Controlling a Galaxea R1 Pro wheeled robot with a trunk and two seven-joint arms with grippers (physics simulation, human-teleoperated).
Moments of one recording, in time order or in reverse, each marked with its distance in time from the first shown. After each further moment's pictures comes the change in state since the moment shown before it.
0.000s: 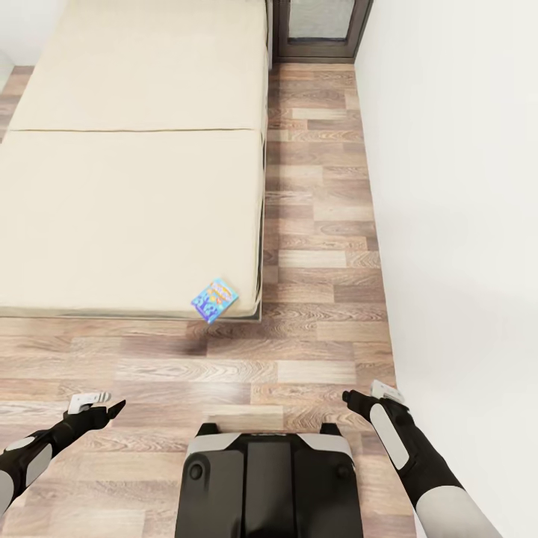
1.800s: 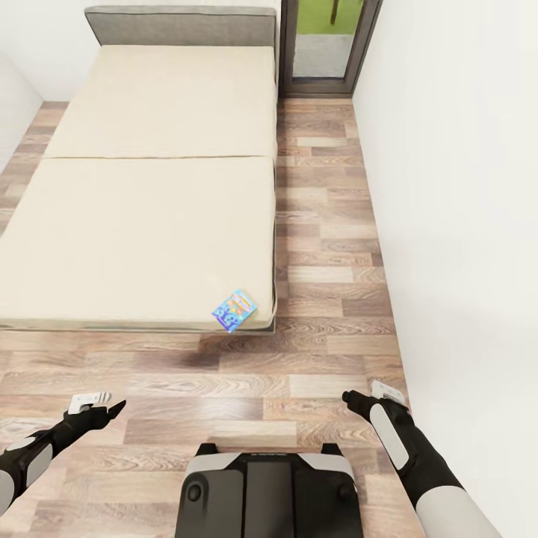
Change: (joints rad) left arm 0.000 -0.002 0.000 0.000 -0.001 -0.001 0.003; right arm 0.000 0.000 0.001 0.001 0.000 0.000 0.000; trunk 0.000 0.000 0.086
